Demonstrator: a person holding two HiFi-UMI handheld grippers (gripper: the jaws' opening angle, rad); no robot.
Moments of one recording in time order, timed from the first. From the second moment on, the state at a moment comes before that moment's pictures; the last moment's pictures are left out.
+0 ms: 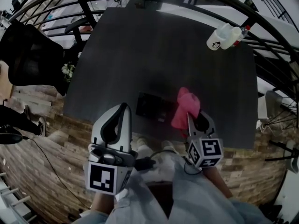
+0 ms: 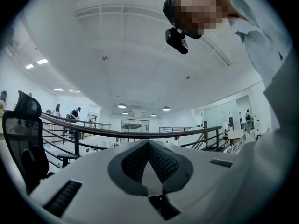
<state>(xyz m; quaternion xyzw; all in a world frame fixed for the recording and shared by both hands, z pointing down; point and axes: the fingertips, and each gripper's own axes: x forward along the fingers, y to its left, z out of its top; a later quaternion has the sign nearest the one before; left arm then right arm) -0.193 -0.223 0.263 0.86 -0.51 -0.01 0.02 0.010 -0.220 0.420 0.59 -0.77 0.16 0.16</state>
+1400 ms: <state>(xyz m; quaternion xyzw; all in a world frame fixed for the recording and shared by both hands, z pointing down) -0.186 -0.223 0.240 0.88 -0.48 -0.03 -0.01 -0.018 -0.242 0.276 0.60 -0.80 0.06 0.03</state>
